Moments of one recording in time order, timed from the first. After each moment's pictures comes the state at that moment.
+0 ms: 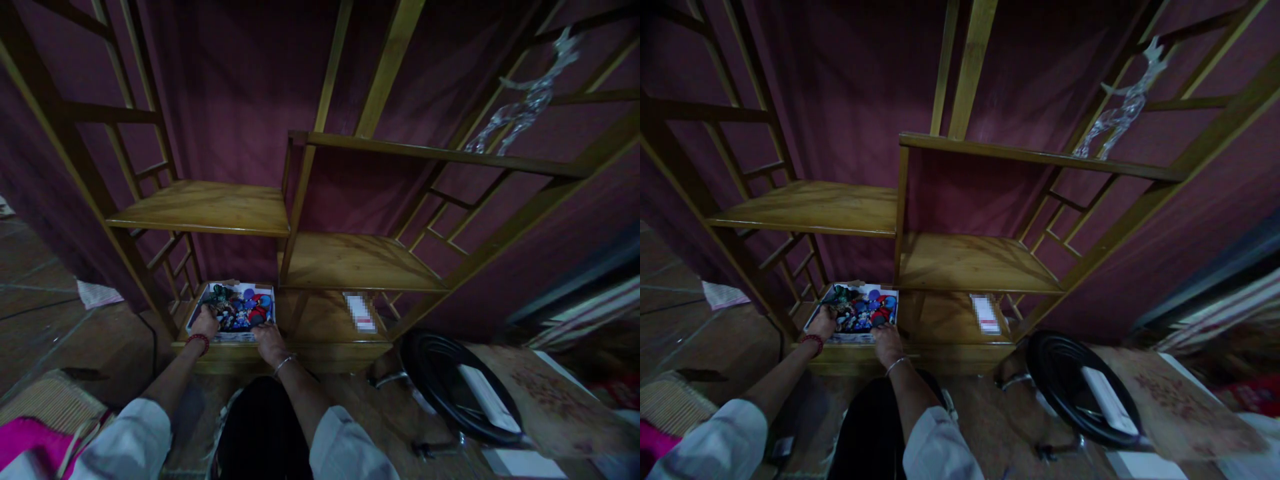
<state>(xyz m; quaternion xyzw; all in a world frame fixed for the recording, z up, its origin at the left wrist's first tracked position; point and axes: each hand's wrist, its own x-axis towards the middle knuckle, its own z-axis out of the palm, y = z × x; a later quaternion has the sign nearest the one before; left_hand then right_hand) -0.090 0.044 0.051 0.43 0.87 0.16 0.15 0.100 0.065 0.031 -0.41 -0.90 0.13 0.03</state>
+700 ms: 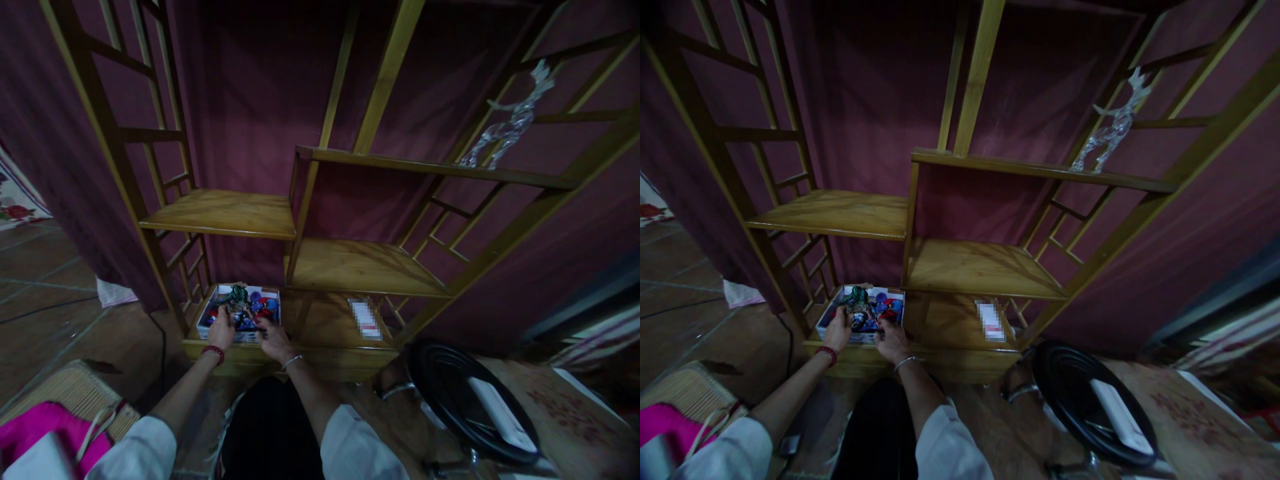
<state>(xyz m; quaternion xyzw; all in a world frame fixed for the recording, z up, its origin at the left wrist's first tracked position) -0.053 0.016 0.068 0.47 0.84 0.24 0.13 0.101 0.056 0.039 -0.46 -0.84 0.25 0.15</state>
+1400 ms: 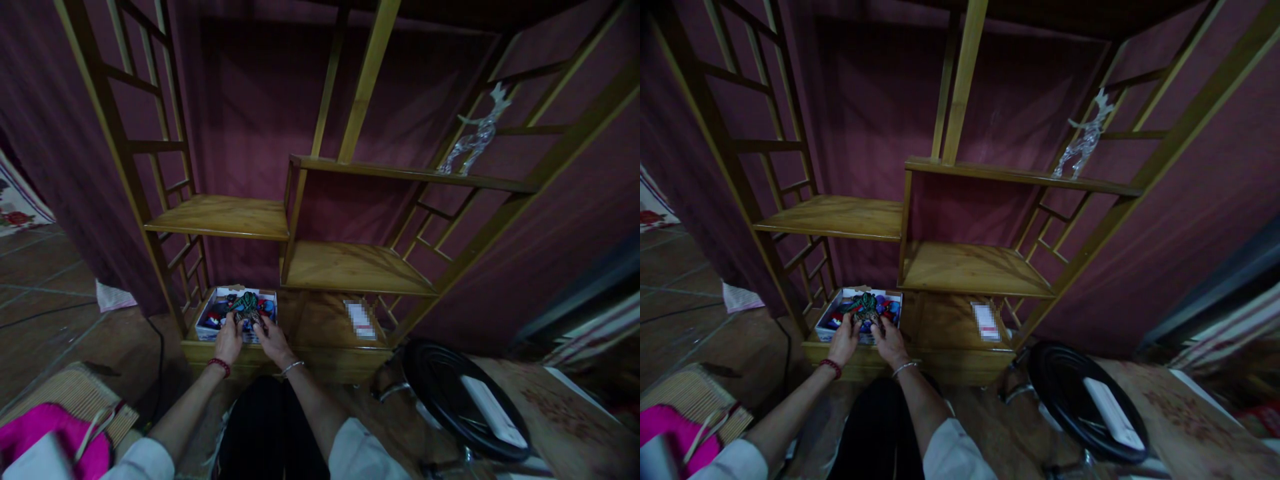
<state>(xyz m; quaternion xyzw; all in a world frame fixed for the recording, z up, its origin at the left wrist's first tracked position) -0.021 -0.006 0.065 0.53 0.76 0.35 0.10 0.108 0.036 0.056 -0.41 -0.74 0.39 0.36</state>
